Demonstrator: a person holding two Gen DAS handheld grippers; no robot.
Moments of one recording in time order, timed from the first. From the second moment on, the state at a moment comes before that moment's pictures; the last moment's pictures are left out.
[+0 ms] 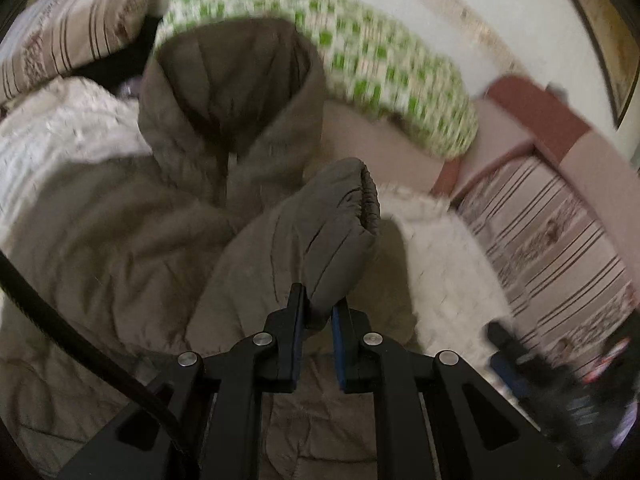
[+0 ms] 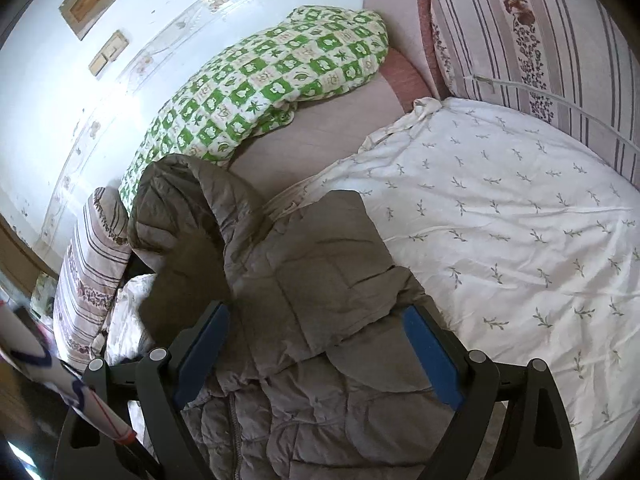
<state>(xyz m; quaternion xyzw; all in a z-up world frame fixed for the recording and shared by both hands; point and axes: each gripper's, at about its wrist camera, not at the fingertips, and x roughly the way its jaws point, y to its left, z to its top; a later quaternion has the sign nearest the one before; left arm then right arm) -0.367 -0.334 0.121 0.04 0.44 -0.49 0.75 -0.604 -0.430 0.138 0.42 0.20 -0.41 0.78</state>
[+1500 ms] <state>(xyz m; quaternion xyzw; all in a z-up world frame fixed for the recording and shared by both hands) -0.197 -0.225 0.034 0.03 0.47 -0.33 0.82 -0.461 -0.419 0.025 0.27 0.42 -0.41 0.76</state>
